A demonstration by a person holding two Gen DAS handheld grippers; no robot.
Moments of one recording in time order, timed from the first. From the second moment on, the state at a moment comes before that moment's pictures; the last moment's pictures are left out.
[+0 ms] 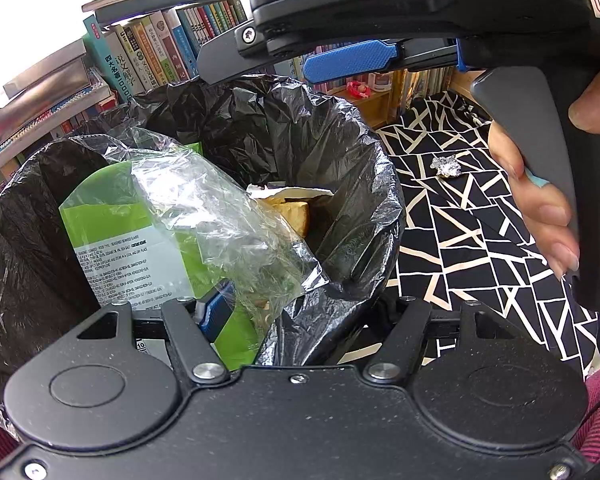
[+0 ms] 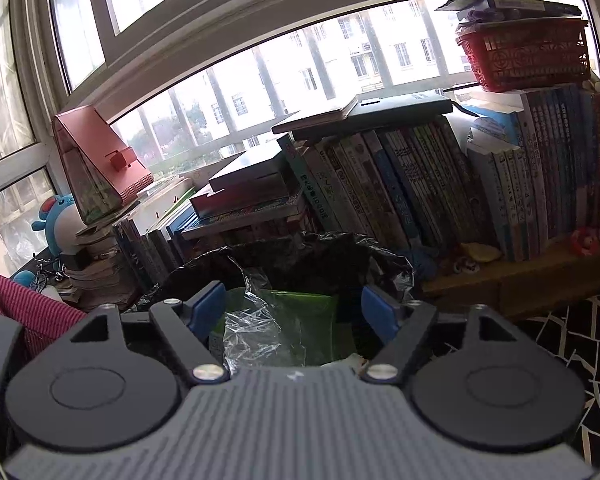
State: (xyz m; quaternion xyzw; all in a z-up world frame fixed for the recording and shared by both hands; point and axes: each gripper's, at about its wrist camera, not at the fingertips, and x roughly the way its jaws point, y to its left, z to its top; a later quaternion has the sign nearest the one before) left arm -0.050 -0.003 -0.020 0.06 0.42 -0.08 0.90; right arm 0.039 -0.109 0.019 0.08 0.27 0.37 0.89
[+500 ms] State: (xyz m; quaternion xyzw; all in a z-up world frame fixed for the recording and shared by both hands) left arm -0.049 -0.003 -0.020 0.06 0.42 -0.08 0.90; right arm 0.052 -0.140 0.027 0.09 0.24 0.31 0.92
